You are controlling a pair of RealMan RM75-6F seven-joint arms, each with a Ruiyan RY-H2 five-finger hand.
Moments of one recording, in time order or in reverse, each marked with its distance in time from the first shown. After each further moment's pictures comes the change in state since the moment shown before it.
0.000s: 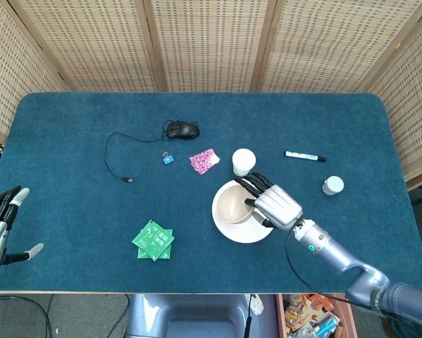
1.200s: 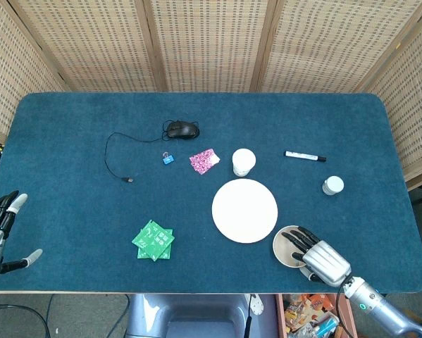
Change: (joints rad) left arm 0.046 -0.003 0.029 0.000 0.099 0.083 -0.002; right arm -0.350 0.009 -0.262 0.256 -0.263 0.311 0.149
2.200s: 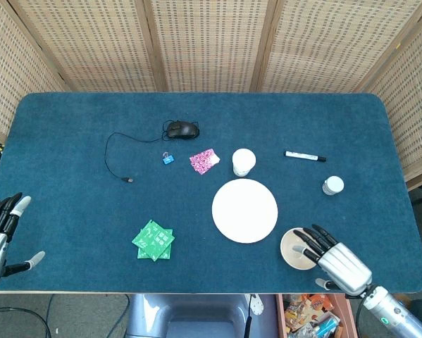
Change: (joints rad) left arm 0.009 -0.012 0.008 -0.003 0.026 0.017 0.027; right arm -0.073 0.170 0.062 -0.198 -0.080 0.067 -0.071
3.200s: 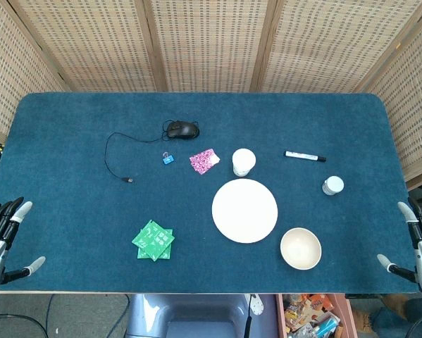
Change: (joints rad) left arm 0.024 0.006 0.030 0.021 0.097 0.058 -0.027; right arm -0.283 0.197 0.165 -0.385 0.478 0.256 -0.091
